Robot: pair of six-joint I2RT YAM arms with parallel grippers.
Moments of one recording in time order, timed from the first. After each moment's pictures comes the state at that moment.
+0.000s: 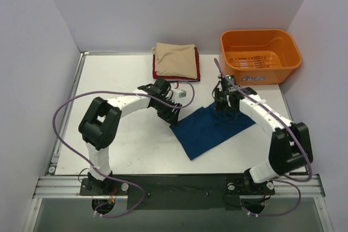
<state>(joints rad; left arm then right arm) -0.61 1.87 1.29 -0.53 0.50 0.01 0.33 1.56 1.04 -0.54 0.03 0.32</state>
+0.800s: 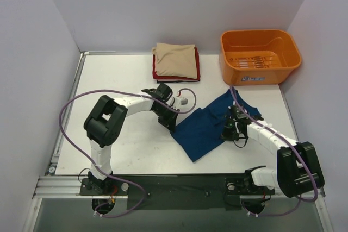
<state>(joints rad) -0.63 1.98 1.29 -0.57 0.57 0.04 0.27 1.27 0.54 -0.46 -0.06 0.60</state>
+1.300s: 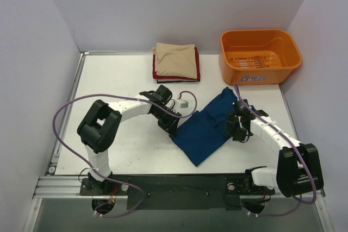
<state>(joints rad) -0.66 1.88 1.20 -0.57 0.61 0.04 0.21 1.25 0.60 -0.60 0.00 0.53</state>
